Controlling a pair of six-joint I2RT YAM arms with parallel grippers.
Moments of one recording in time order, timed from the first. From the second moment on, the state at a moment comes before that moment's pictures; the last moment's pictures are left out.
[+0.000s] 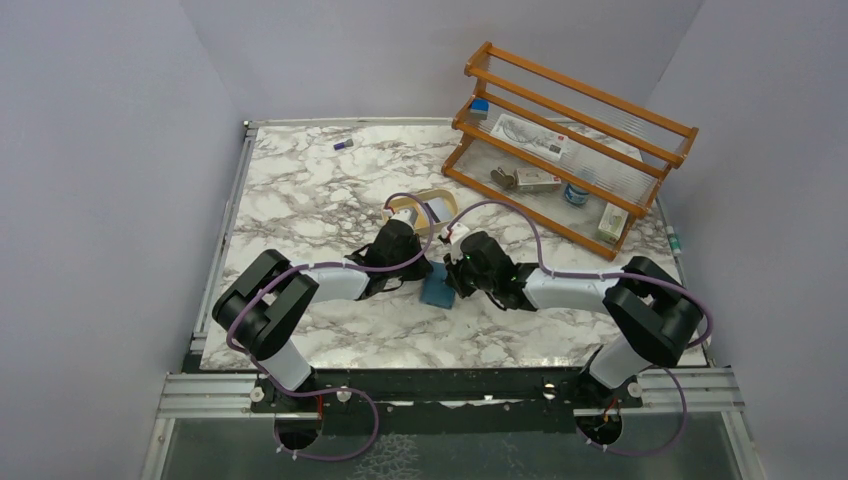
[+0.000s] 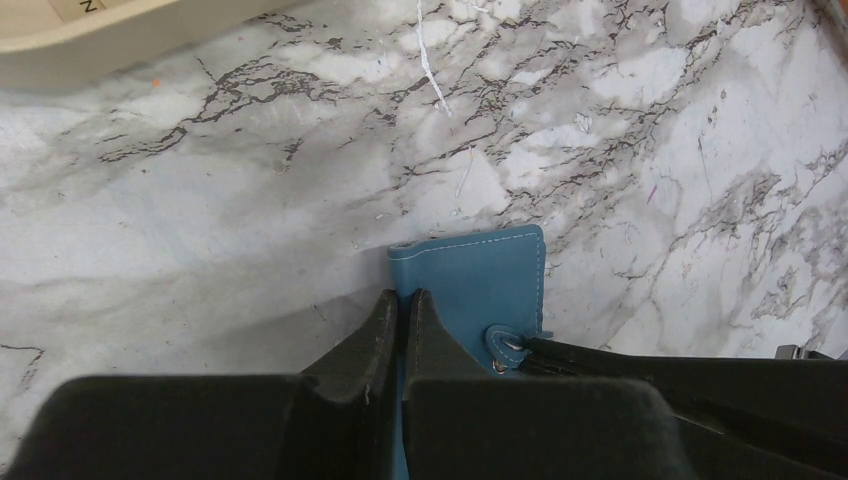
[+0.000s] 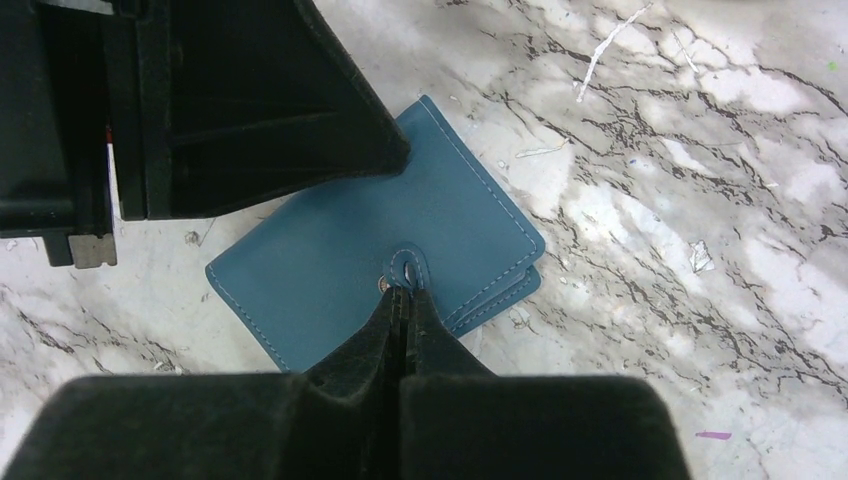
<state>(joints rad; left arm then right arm) -0.68 1.63 0.67 0.27 0.05 -0.69 0.85 1.57 0.69 0.19 0.02 0.12</state>
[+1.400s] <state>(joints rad) -0.68 1.60 0.64 0.29 0.05 -0.69 0.88 1.29 0.52 0.24 0.19 0.35</state>
